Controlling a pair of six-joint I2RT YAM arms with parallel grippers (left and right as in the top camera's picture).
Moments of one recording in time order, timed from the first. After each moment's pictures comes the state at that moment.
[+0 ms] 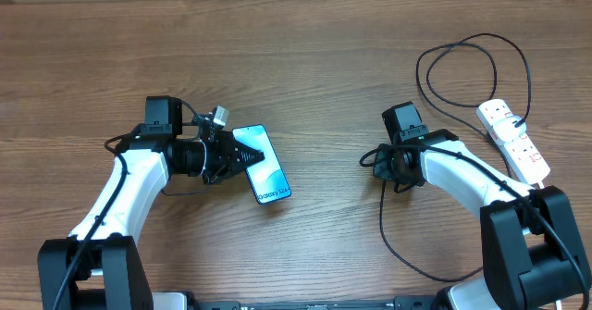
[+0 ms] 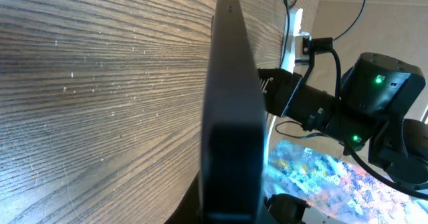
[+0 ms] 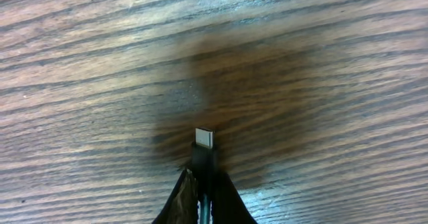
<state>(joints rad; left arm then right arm) 0.01 1.55 0.90 -0.66 0.98 -0.37 0.29 1.70 0.87 -0.59 0.00 0.54</state>
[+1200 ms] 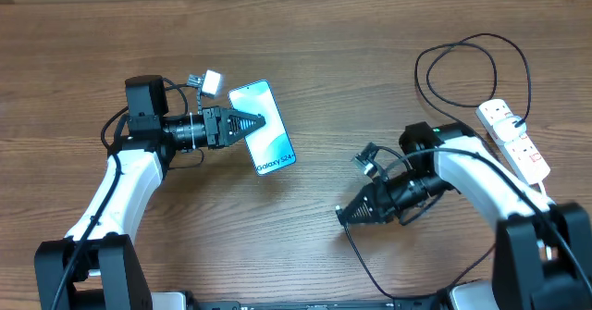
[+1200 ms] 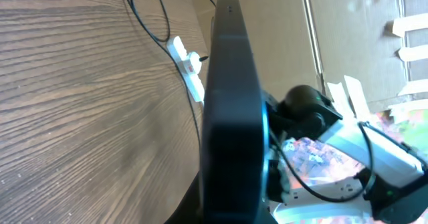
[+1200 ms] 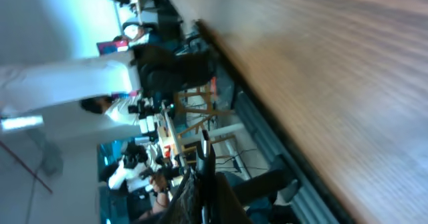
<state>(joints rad) 0.05 1.55 0.90 -0.17 1.36 -0.43 0.23 1.60 0.93 -1.34 -1.17 -0.44</state>
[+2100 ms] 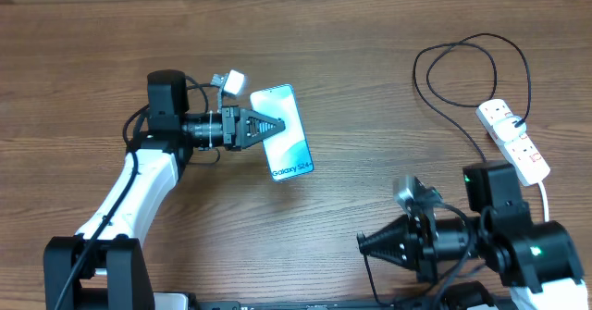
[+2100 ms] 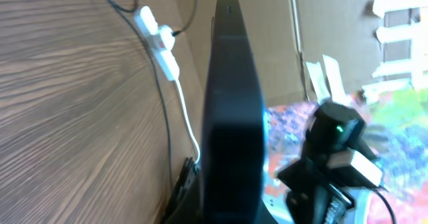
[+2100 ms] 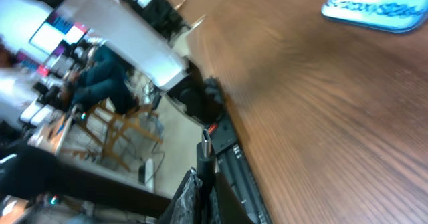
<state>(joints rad) -0.06 1.55 0.90 -0.04 1.40 -0.61 0.20 0.82 0.88 -1.21 -1.20 -0.45</state>
